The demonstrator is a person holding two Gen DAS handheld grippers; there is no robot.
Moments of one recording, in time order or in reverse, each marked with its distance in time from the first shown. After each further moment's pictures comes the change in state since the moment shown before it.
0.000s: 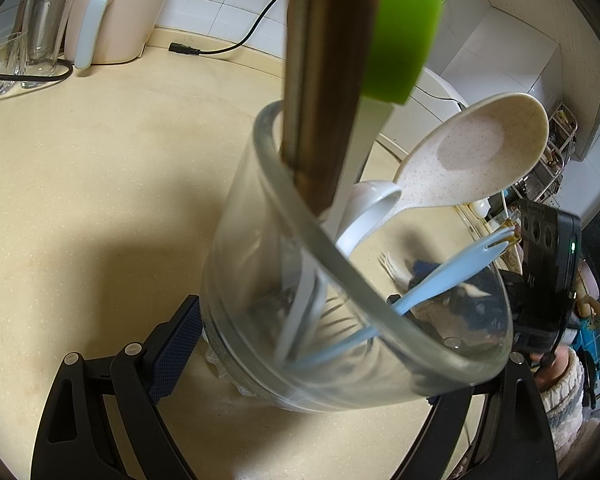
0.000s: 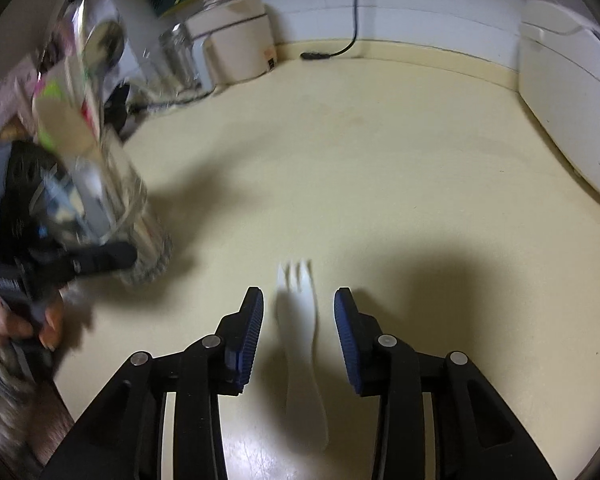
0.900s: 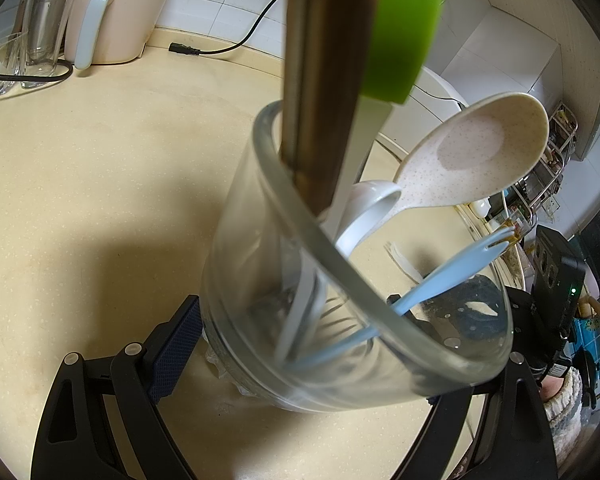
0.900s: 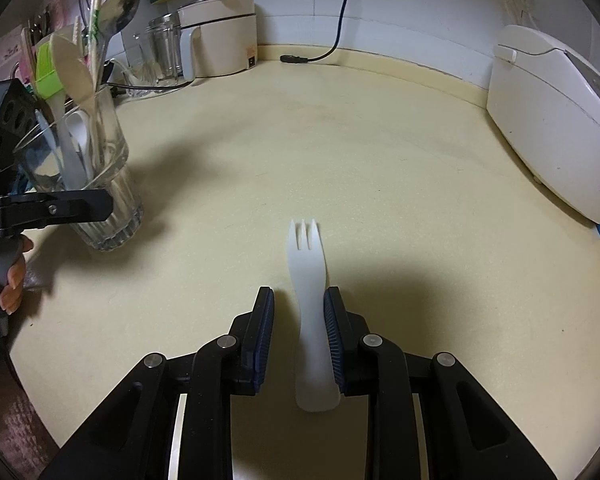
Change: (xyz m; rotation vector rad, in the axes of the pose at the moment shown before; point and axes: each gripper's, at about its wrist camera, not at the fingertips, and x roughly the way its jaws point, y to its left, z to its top) left arm 0.000 0.000 0.000 0.001 0.000 0.001; right arm -0.014 0.014 -0.020 -0.037 -0.039 -0.158
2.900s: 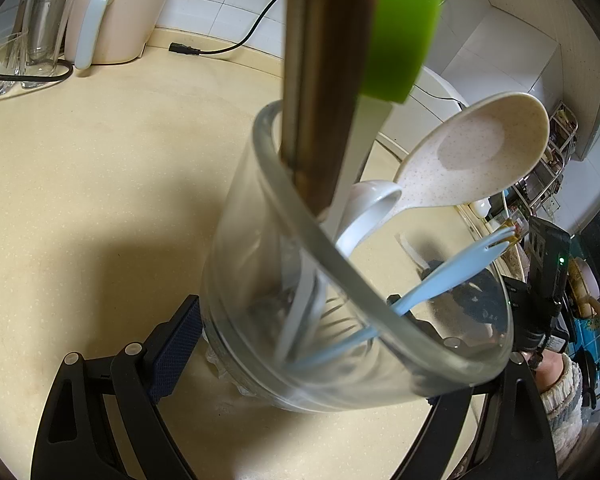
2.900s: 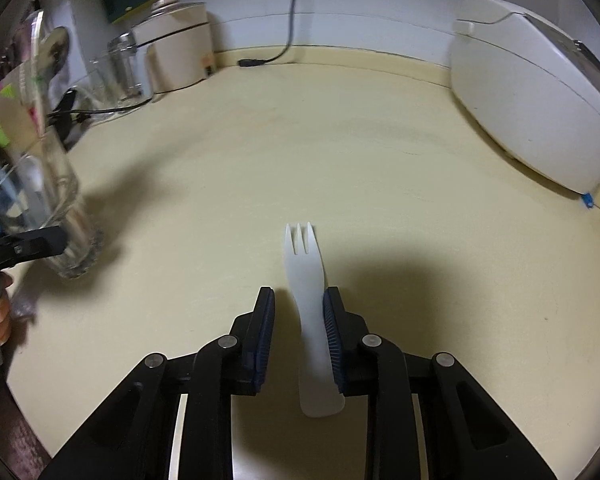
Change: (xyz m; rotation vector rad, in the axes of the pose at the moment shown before) left arm -0.001 -0.001 0.000 0.000 0.001 0.001; right arm 0.001 -0.032 0.004 0.106 0.006 -0.031
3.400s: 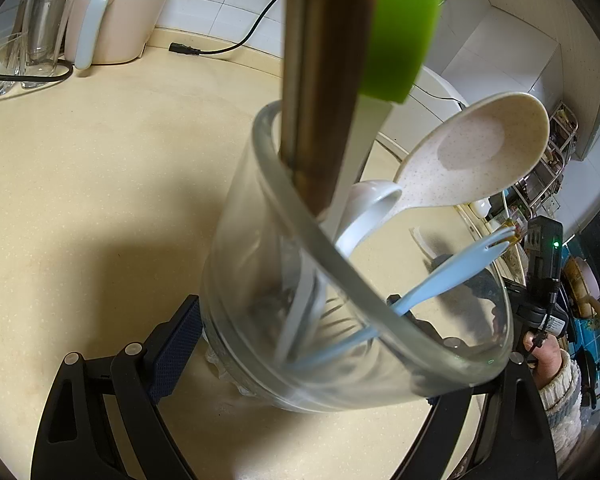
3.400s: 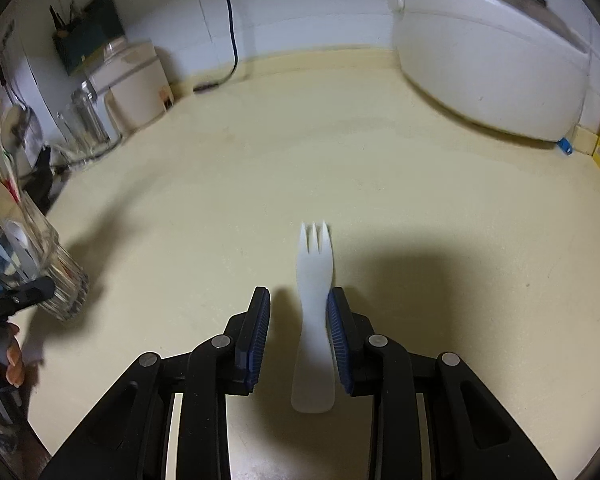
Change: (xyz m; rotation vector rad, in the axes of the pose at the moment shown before) left arm 0.000 0.000 0.000 0.000 0.000 0.000; right arm -0.008 -0.044 -0.004 0.190 -0.030 -0.018
